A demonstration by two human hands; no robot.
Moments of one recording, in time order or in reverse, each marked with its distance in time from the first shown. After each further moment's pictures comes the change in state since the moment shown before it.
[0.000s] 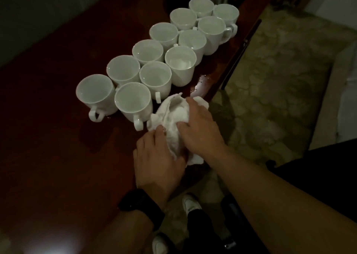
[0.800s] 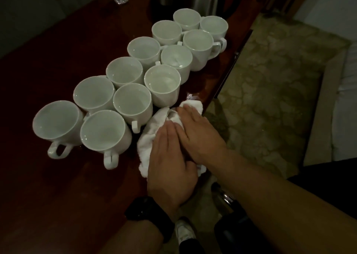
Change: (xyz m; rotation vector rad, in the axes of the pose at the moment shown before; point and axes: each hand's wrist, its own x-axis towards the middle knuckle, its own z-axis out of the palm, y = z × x) left_hand 0.065 0.053 0.037 -0.233 -0.036 0.199; right_hand 0.076 0.045 -0.025 -0.188 -0.106 -0.180
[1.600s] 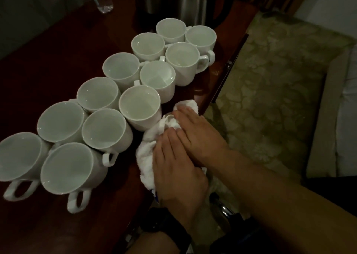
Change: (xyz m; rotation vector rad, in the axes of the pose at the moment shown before) left_hand 0.054 0.054 0.038 0.260 -0.069 -0.153; right_hand 0.048 0.050 -0.036 0.026 -0.016 -0.105
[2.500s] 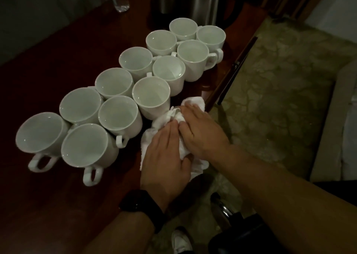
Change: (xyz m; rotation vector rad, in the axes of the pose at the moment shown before) left_hand -0.005 -0.053 -0.006 -0.136 0.127 0.274; right_hand -0.015 -0.020 -0.002 -0.078 0.018 0.025
